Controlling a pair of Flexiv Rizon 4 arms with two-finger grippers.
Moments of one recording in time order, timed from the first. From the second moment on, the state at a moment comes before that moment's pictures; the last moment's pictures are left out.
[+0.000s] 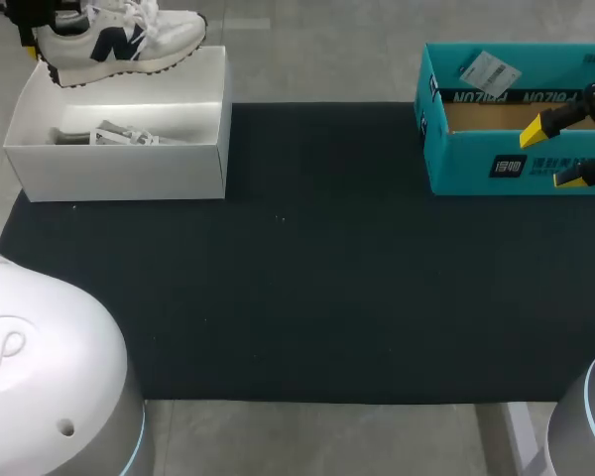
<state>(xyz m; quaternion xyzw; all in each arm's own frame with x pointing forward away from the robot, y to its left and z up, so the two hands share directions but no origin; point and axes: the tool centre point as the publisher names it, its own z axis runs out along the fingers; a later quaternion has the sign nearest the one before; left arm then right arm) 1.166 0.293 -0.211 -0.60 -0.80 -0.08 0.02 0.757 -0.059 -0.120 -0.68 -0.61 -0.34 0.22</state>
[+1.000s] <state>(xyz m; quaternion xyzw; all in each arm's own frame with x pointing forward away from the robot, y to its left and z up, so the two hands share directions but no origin) 1.201 0.323 -0.260 -0.69 -0.71 -0.13 0.00 0.757 -0.059 -0.120 -0.68 -0.61 -0.34 0.22</state>
